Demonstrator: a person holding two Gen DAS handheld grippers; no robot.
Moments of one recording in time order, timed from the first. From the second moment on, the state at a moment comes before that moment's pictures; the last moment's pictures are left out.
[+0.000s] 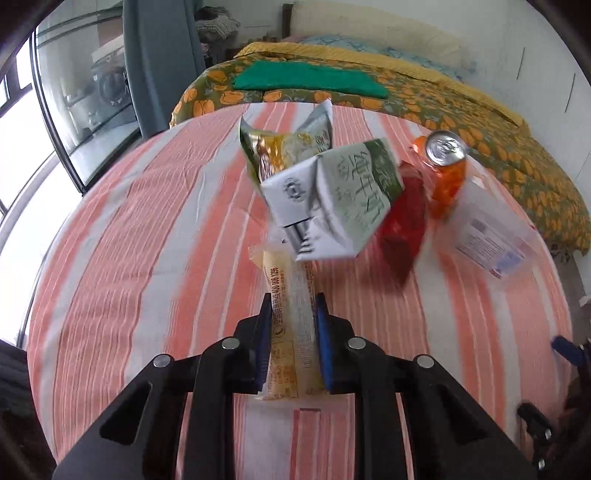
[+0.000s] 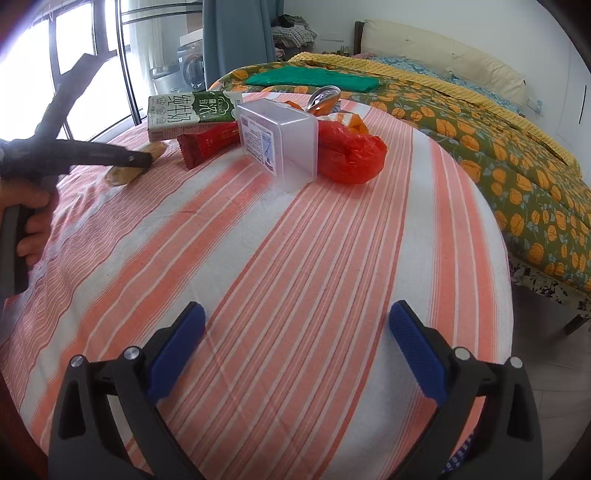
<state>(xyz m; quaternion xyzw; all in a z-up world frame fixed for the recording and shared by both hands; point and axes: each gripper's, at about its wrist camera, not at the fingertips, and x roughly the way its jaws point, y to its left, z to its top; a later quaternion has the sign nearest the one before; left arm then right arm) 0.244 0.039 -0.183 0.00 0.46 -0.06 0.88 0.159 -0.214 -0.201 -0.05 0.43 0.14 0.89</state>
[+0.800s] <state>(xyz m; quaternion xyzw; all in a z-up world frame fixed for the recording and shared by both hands) 0.161 0.028 -0.197 0.02 0.45 -0.09 0.89 0.191 -0.230 -0.174 -0.07 0.40 0.13 0.91</state>
